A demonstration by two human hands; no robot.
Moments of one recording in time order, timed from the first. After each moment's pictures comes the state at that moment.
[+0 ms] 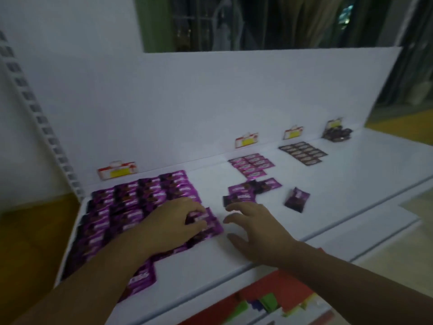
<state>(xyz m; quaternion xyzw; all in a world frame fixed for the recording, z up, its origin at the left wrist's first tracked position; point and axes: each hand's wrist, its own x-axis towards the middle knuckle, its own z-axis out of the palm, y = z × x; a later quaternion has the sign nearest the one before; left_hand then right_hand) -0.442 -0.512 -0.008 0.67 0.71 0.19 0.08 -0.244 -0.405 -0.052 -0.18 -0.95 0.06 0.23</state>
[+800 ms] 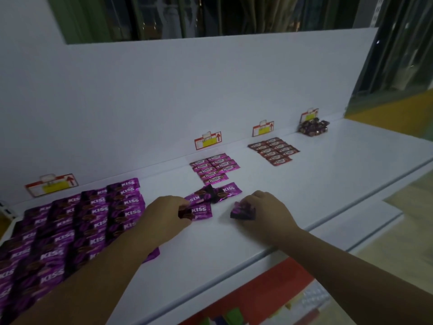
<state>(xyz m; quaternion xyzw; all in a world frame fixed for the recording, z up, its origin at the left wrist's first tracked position) -0.386 -0.392 -0.037 0.59 0.78 0.17 0.08 -0.173 -0.276 -0.067 -0.39 -0.90 0.13 0.16</state>
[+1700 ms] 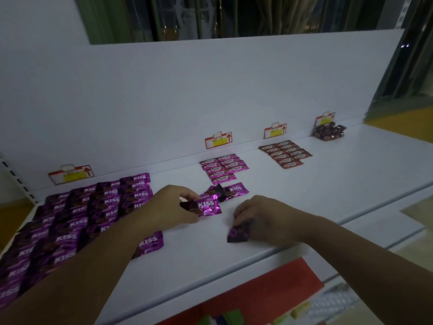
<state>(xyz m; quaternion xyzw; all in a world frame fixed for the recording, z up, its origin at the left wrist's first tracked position) -0.381 -0.402 -0.013 0.56 0.75 0.29 0.21 -0.160 -0.272 -0.034 -0.10 -0.98 0.18 0.07</state>
